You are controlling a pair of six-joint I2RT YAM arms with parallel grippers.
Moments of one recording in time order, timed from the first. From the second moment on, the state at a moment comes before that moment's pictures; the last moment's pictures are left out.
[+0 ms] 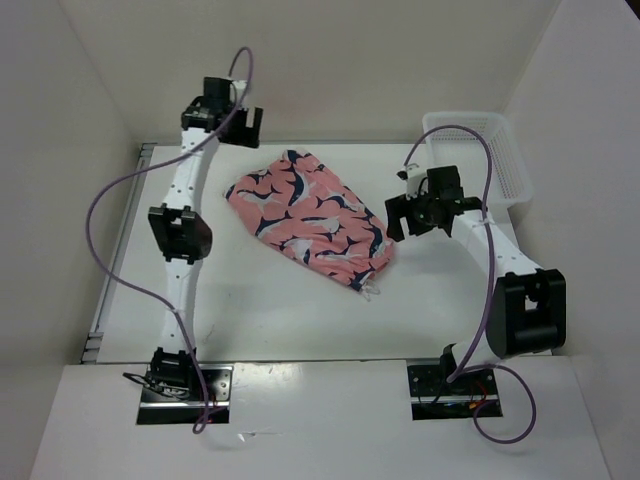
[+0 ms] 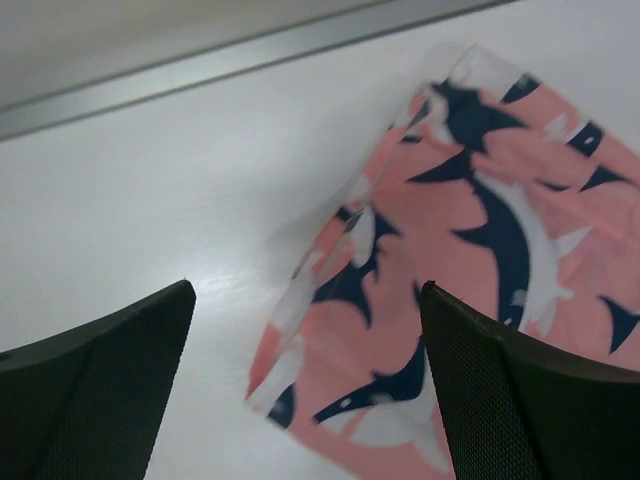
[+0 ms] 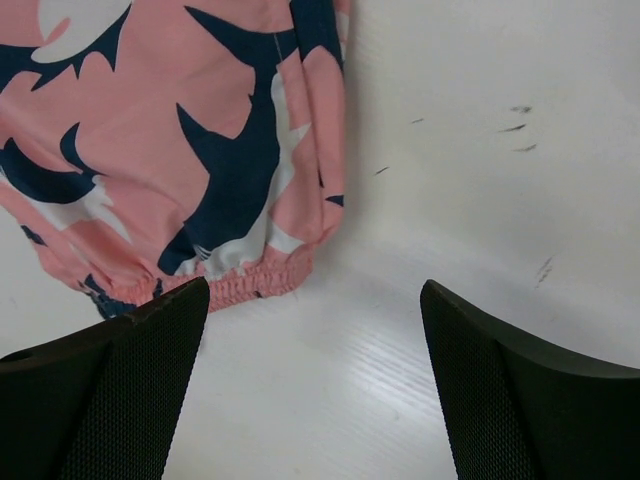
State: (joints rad) left arm -0.13 2.56 2.82 -0.97 0.06 0.07; right arm 0.13 1.47 1.08 -0.50 -0.29 -0.20
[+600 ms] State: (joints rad) left arm -0.04 2.64 2.60 -1.07 0.32 0.07; right arm 0.15 1.58 0.97 -0.40 -0.29 -0.02
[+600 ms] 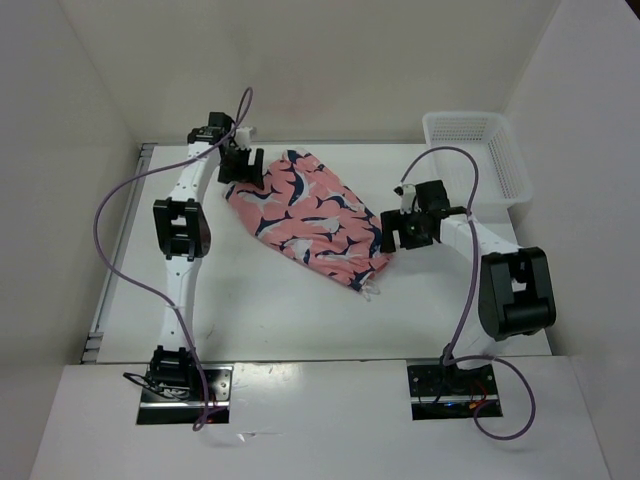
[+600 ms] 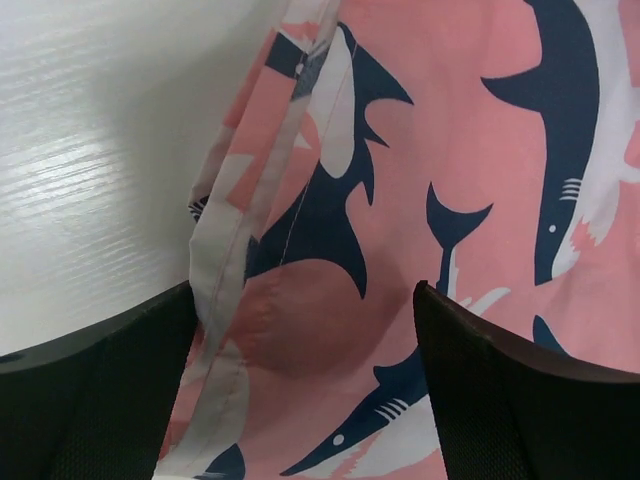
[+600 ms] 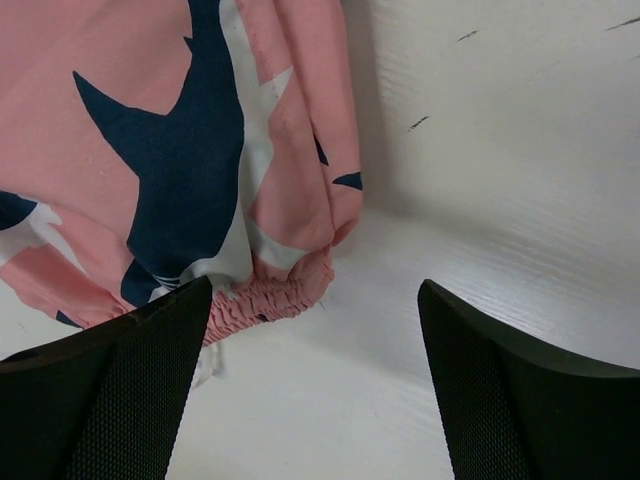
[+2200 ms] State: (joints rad) left arm 0.05 1.94 1.59 -0.67 0.26 0.07; right arm 0.27 1.69 1.23 -0.38 -0.12 -0.20
